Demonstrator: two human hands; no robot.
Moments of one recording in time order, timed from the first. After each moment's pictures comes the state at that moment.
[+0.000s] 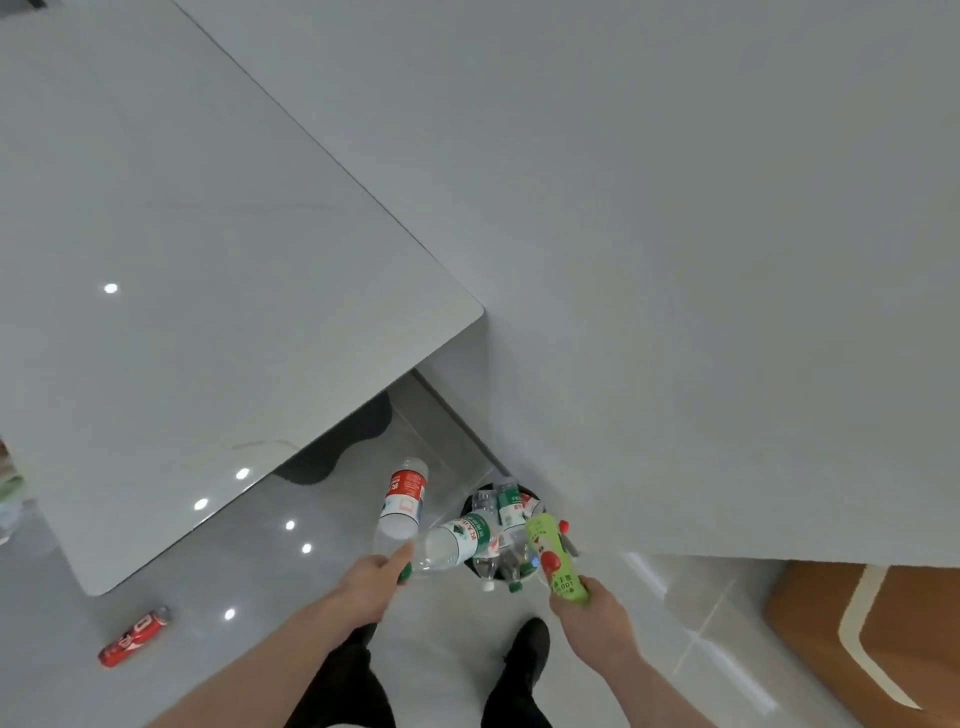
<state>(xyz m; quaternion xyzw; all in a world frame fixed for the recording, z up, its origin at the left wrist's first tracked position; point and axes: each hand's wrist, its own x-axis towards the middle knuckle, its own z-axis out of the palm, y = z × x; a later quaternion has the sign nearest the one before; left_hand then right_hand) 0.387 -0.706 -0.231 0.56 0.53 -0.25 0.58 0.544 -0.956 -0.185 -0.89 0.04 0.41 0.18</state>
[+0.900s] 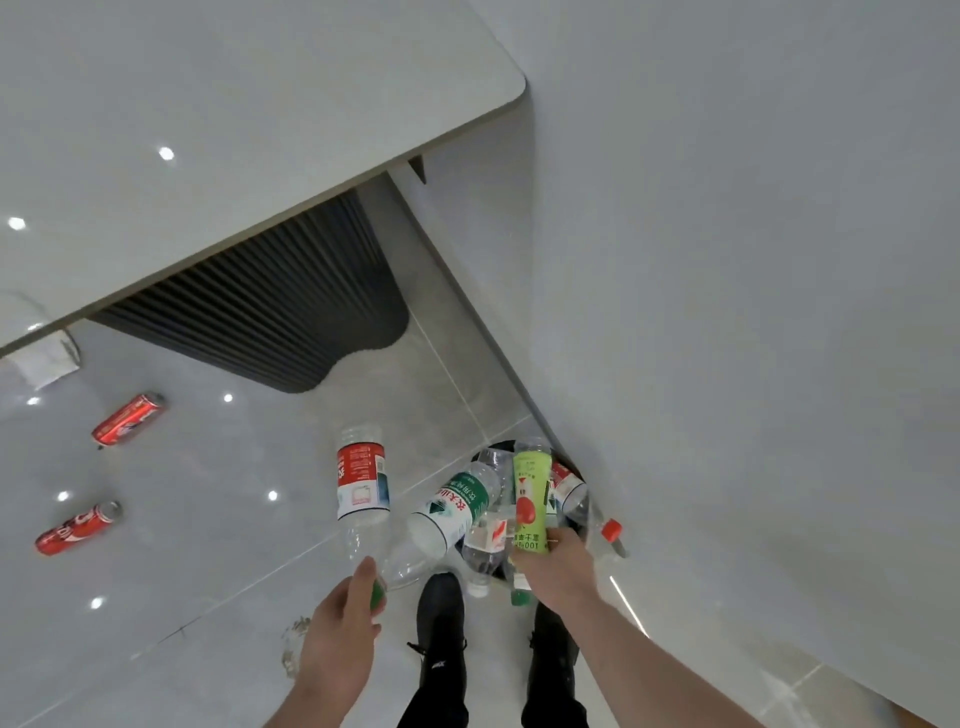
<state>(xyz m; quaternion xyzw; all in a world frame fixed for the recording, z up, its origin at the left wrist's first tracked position) 0.423 -0.819 -0.473 0.43 0.71 -0.02 0.56 0.632 -0.928 -0.551 -0.83 0.00 0.51 0.20</state>
